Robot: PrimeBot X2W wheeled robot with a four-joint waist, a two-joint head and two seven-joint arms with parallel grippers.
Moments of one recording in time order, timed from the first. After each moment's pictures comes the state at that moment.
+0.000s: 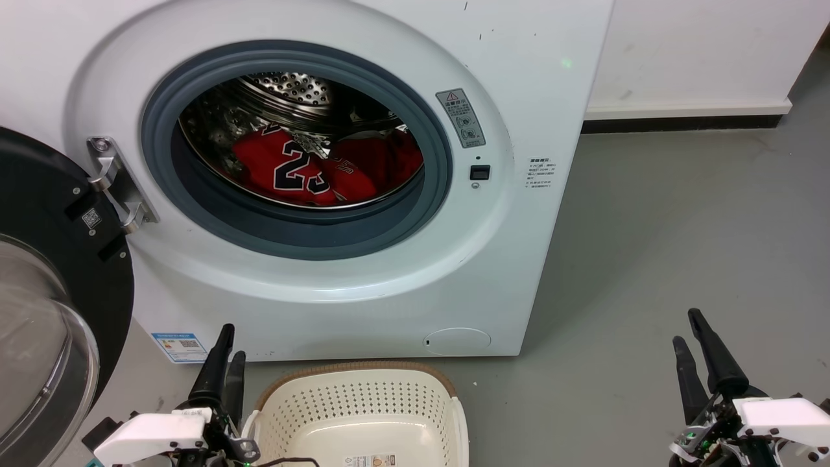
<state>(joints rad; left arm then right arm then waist) -0.06 0.05 0.11 0.29 -1.61 -0.13 0.10 -0.05 -0.05 -0.11 0.28 1.62 0.13 0.10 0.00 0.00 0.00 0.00</state>
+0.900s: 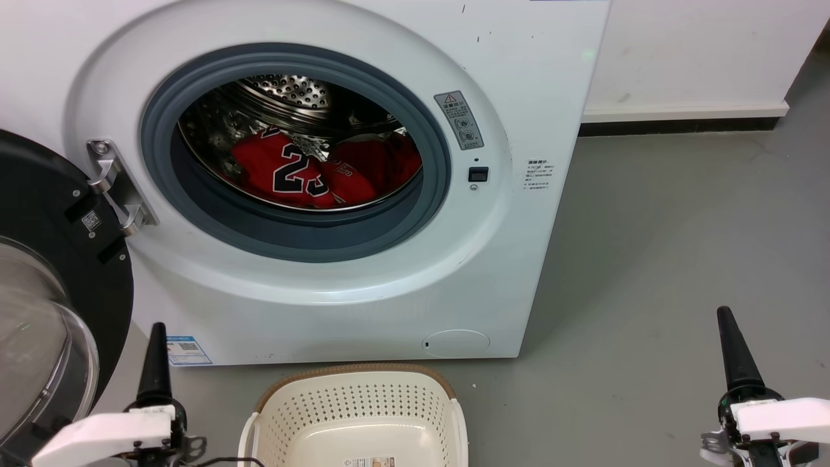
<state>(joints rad) -0.04 0.05 0.23 0.21 -1.30 -0.09 -0.02 -0.02 -0.05 -0.15 0.21 1.20 0.13 -0.02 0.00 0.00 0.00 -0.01</state>
